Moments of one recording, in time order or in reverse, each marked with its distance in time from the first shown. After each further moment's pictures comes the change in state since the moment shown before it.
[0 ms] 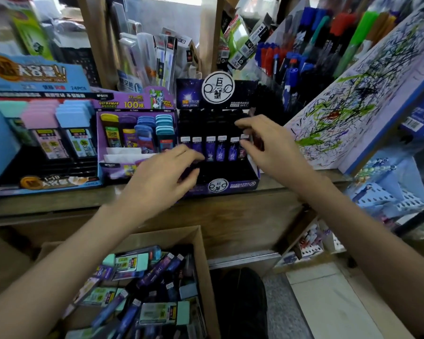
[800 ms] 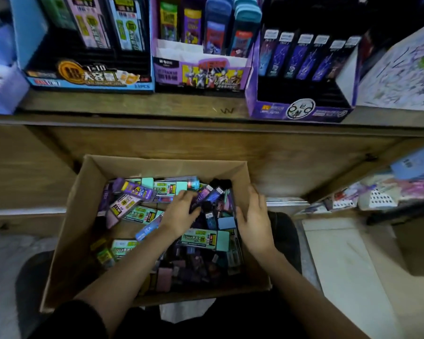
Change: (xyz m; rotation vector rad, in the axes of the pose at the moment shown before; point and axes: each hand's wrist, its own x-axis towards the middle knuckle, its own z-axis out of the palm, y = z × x) left_hand -0.218 -0.074 0.205 -0.364 -0.416 -0.743; right_hand -0.200 -0.057 0.244 0.148 -0.263 0.633
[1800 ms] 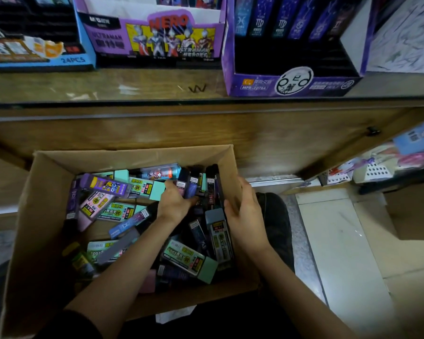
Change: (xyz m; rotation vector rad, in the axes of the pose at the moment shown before) left_hand 0.028 0.020 0.031 -0.288 0.026 -0.444; right_hand -0.001 0.010 0.000 0.293 -0.050 0.122
